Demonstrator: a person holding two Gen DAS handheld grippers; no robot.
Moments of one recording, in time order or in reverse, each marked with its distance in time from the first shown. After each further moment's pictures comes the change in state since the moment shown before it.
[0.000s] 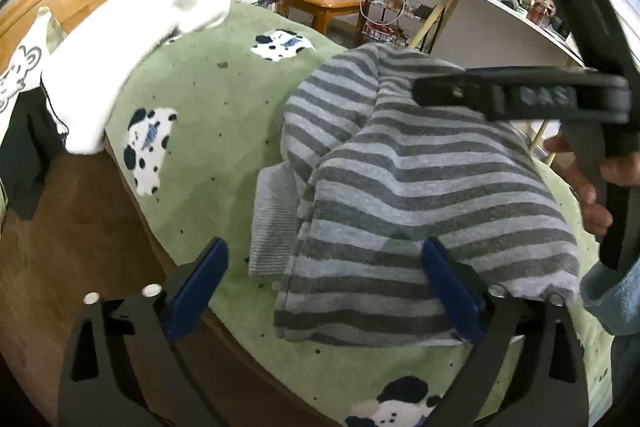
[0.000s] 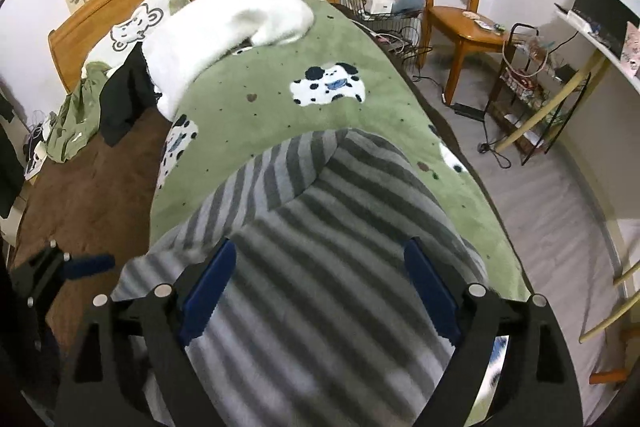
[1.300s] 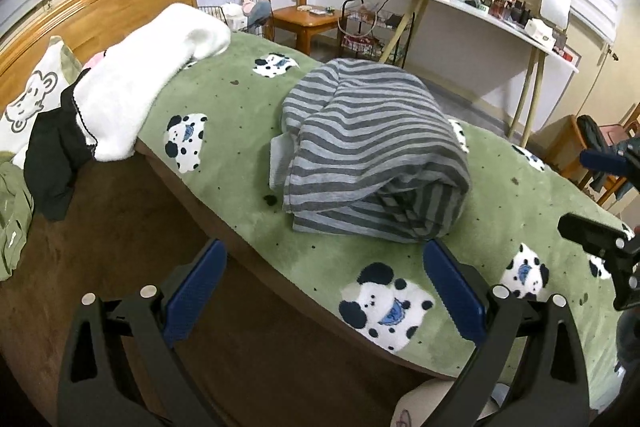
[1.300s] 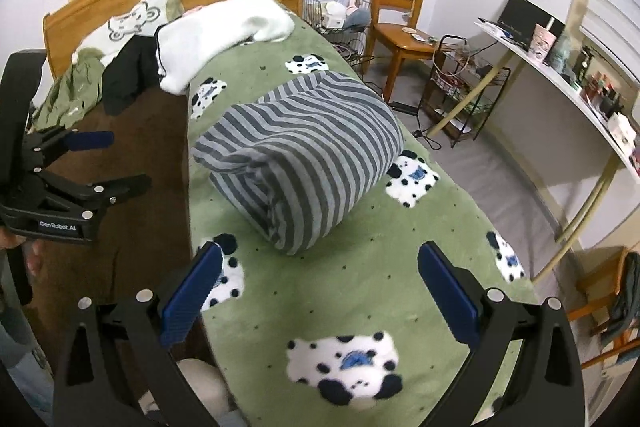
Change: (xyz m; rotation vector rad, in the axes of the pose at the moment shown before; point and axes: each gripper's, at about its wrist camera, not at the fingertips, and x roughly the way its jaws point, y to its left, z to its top) left arm -0.126 -0.004 -0.063 0.077 -0.064 -0.015; right arm -0.178 0.087 -0.168 0.032 -0.078 -0.232
